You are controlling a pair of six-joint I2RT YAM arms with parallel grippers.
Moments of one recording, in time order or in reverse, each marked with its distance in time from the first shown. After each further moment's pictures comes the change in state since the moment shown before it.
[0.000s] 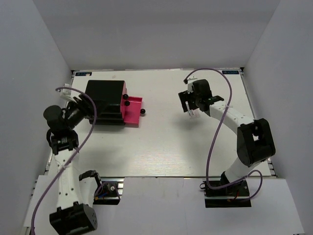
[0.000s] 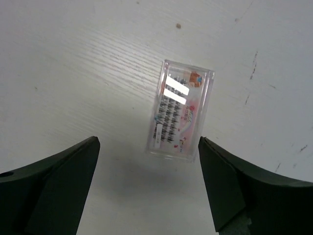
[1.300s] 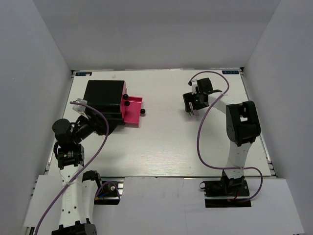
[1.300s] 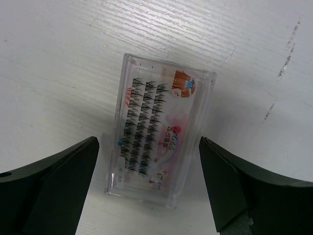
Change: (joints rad) left arm -0.094 -0.232 -0.178 -0.077 0.090 0.200; right arm -0.148 0.327 0.177 -0.111 -0.159 -0.013
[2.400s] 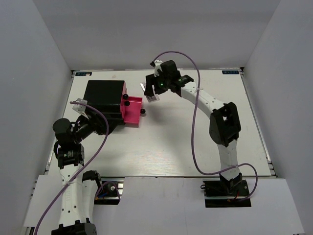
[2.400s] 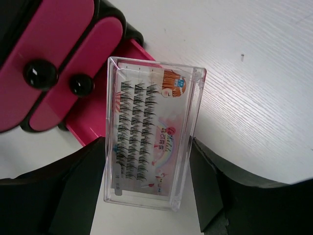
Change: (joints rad) left arm 0.000 0.005 0.000 -0.015 -0.015 0.013; right arm 0.343 0.098 0.518 -0.082 -0.164 0.243
